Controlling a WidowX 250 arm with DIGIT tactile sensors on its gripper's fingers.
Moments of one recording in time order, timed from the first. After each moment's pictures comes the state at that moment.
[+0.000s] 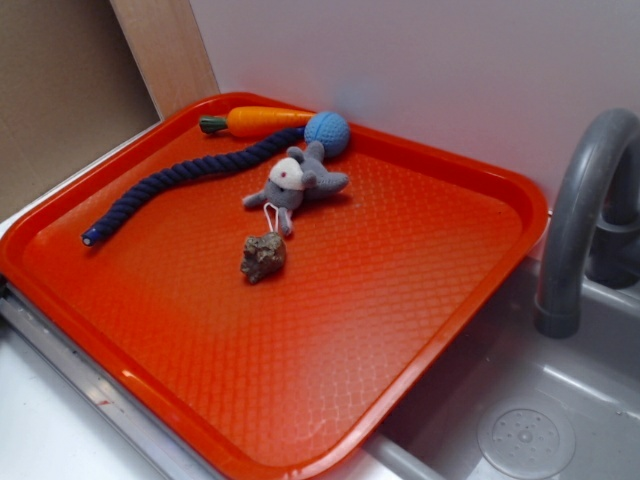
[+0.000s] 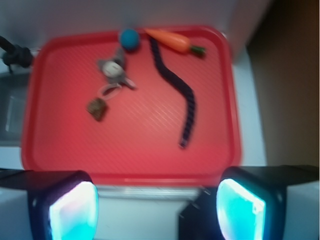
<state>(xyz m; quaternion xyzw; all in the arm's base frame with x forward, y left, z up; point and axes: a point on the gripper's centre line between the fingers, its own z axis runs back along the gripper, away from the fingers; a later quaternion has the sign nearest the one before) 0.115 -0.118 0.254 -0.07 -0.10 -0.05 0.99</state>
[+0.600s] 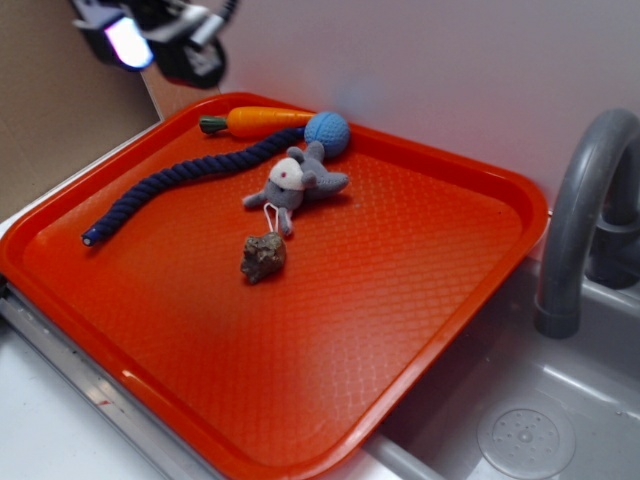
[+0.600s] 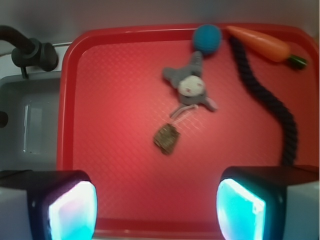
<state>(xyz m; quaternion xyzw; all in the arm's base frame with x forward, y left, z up) 0.195 -0.230 0.196 -0.06 -0.05 -0.04 1.00</state>
